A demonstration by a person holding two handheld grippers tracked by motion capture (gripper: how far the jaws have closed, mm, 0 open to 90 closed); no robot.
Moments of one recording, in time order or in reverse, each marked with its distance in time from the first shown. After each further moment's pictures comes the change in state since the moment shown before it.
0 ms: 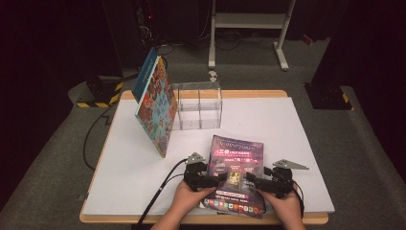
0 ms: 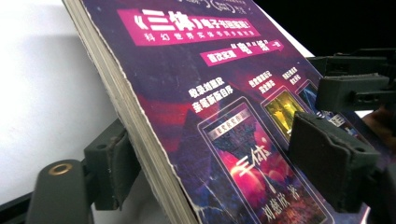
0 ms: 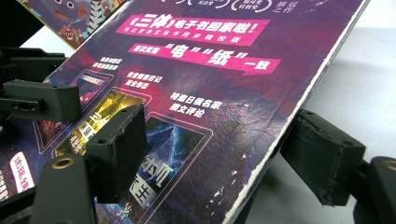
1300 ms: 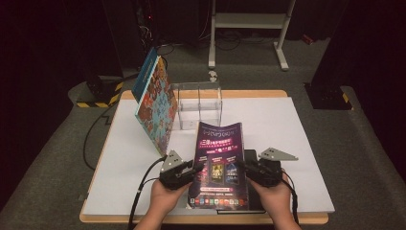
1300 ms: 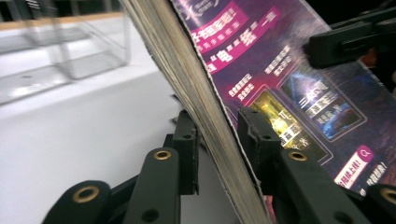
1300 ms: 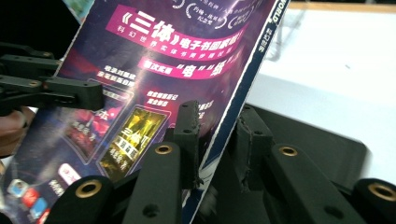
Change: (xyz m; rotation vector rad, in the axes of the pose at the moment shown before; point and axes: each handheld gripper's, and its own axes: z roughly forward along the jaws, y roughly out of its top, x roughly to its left) left arm 0.005 0.014 -0.086 -0.141 0.144 0.243; right arm 0.067 0.052 -0.006 -0.085 0.025 -0.188
